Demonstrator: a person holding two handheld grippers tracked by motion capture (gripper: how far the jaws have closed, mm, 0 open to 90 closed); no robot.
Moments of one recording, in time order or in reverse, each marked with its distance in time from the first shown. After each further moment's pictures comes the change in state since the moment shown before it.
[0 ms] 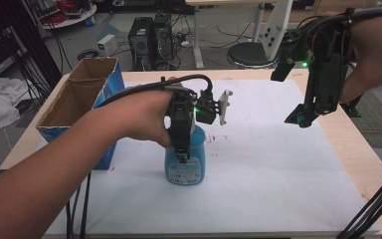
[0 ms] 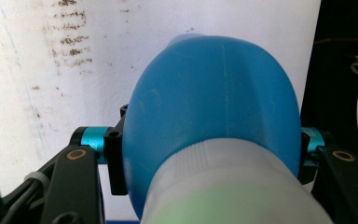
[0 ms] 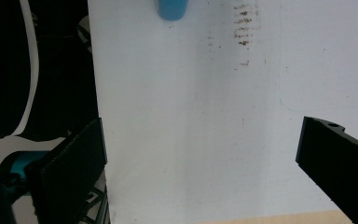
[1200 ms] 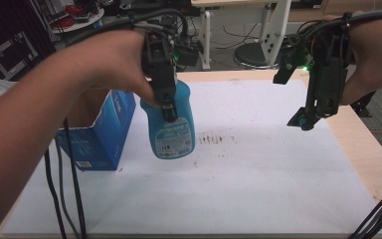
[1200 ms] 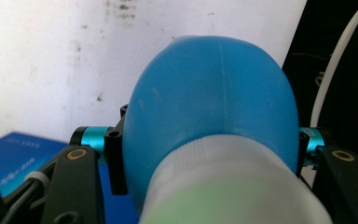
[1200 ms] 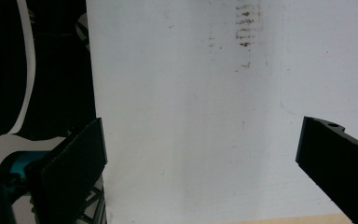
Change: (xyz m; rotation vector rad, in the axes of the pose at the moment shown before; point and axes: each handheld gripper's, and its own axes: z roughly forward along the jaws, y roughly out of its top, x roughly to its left) left arm 0.021 -0.043 -0.099 -0.023 -0.022 -0.266; right arm -0.001 0.005 0.007 0.012 0.000 -0.017
